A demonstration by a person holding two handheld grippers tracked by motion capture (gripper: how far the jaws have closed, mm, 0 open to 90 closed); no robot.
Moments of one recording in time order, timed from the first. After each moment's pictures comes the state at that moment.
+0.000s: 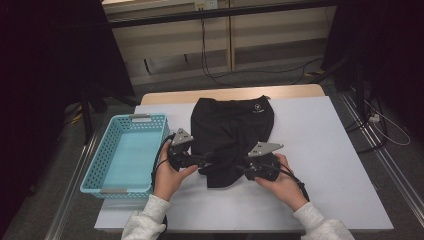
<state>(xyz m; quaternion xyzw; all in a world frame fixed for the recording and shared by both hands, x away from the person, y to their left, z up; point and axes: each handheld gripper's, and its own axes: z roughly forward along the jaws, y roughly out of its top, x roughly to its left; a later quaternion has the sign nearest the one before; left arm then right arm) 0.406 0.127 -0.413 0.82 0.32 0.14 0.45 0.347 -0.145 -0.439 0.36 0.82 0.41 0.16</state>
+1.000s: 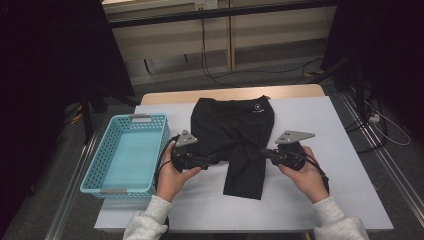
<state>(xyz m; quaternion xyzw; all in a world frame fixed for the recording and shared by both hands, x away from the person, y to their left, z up) 0.404 0.118 -0.417 0.83 0.30 0.12 0.45 0.351 -0.207 -0.413 0.40 0.79 0.43 0.17</state>
